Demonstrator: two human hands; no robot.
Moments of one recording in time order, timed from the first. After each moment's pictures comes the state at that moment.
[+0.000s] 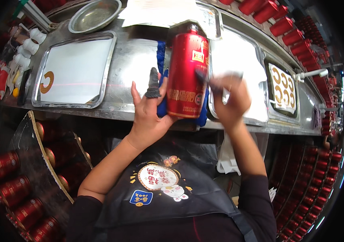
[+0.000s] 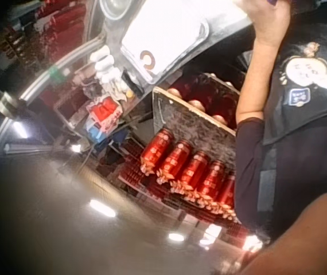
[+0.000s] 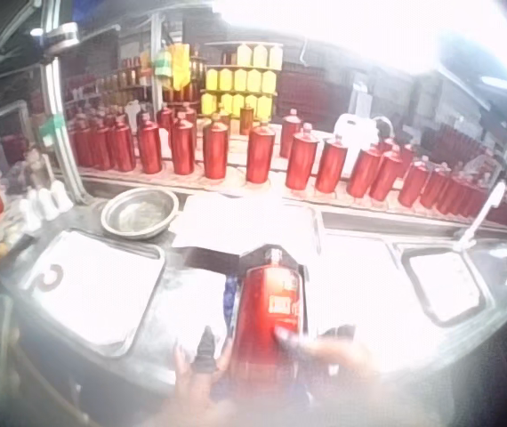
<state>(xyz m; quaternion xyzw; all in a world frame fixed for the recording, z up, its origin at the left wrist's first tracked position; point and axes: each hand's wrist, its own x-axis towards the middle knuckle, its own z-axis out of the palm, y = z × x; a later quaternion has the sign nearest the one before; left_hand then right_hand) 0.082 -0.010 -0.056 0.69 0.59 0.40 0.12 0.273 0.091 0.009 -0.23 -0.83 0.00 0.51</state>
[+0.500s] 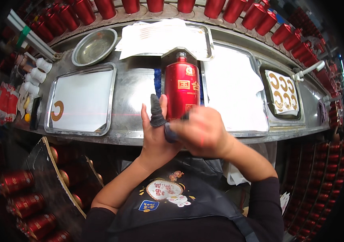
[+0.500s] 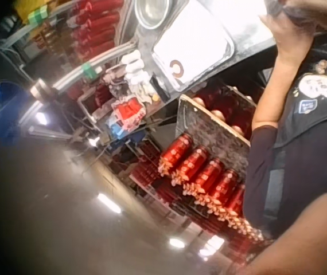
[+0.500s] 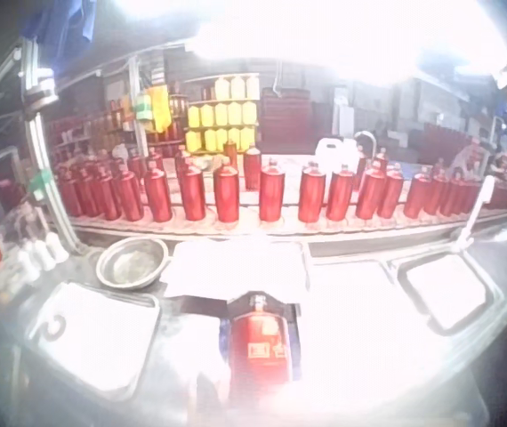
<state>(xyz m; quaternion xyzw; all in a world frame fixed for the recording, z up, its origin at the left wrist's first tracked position) 0.098 -0.005 -0.019 0.73 0.60 0.33 0.07 0.246 0.091 0.054 -0.11 -0.92 0.10 0.36</state>
